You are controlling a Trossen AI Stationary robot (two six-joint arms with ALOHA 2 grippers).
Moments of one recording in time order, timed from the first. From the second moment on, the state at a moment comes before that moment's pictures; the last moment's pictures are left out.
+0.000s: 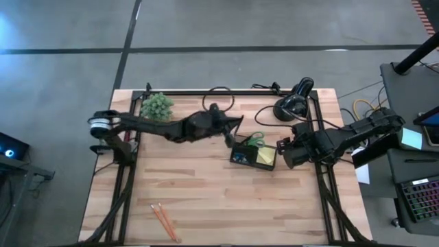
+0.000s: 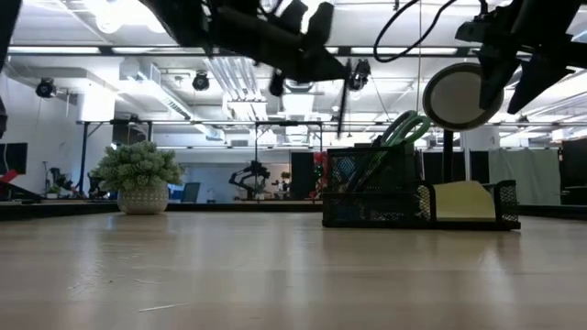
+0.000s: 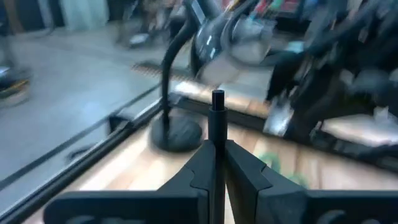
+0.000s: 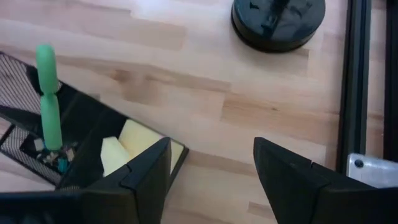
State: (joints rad) left arm 0.08 1.67 1.08 0.47 -0.30 -0.14; right arm 0.34 1.15 0.96 -1.35 0.58 1.67
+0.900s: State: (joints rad) left arm 0.07 1.77 1.11 0.29 -0.13 -0.32; right arm 0.34 1.15 0.95 -1.36 0.50 1.69
